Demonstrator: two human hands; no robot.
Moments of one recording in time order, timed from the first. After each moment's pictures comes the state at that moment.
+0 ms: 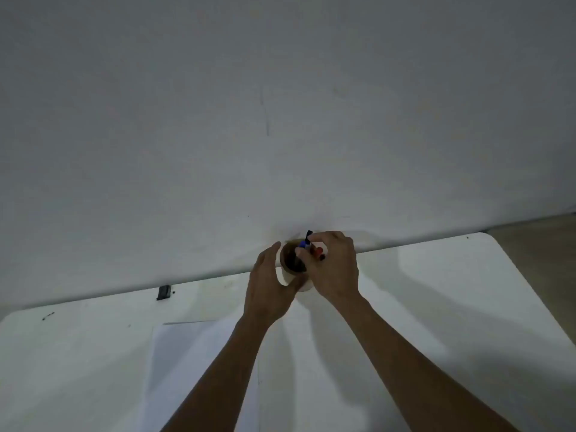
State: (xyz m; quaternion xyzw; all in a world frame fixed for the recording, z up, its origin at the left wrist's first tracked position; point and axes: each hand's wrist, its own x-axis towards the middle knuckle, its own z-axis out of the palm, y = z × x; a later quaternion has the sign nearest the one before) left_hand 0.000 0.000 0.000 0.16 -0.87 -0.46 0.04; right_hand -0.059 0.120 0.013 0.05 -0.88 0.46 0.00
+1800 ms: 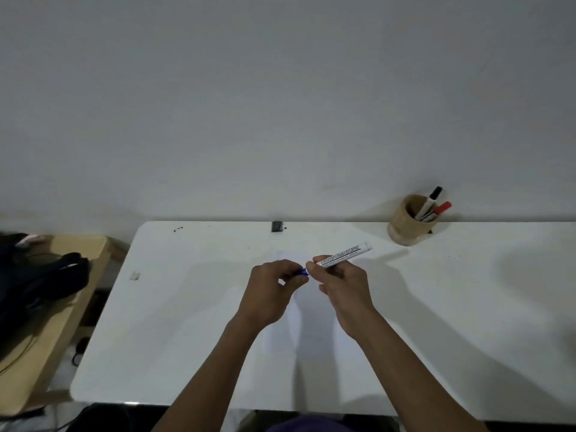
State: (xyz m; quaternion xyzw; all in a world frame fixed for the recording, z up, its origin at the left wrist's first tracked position) left_hand 0.214 -0.184 0.021 0.16 -0.88 -0.45 0.03; right_hand 0.154 -0.043 0.029 -0.12 -0.65 0.69 -0.29
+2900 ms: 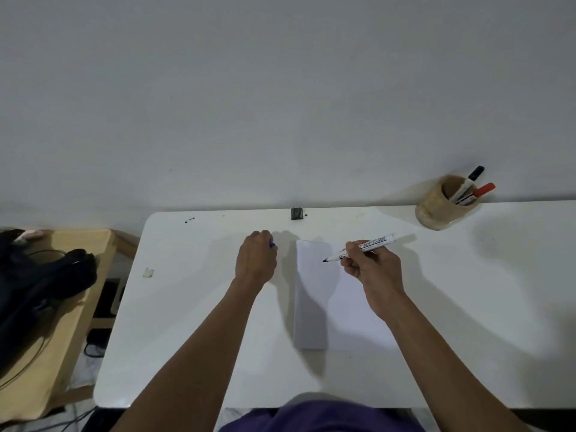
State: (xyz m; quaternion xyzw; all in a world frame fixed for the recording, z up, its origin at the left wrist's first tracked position) left_hand 0.172 -0.283 -0.049 0.27 -0.92 -0.28 -0.04; right_hand 0.130 -0.059 -0.022 -0.16 -0.63 0.73 -0.21
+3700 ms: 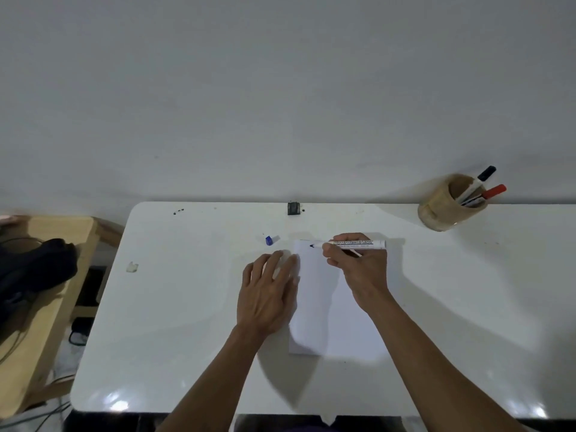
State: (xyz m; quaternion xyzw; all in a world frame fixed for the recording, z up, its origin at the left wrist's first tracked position) left_hand 0.235 -0.236 -0.096 0.11 -0.98 -0.14 0.05; right_hand 0.119 -0.083 -0.040 -0.11 -0.66 0.72 -0.19
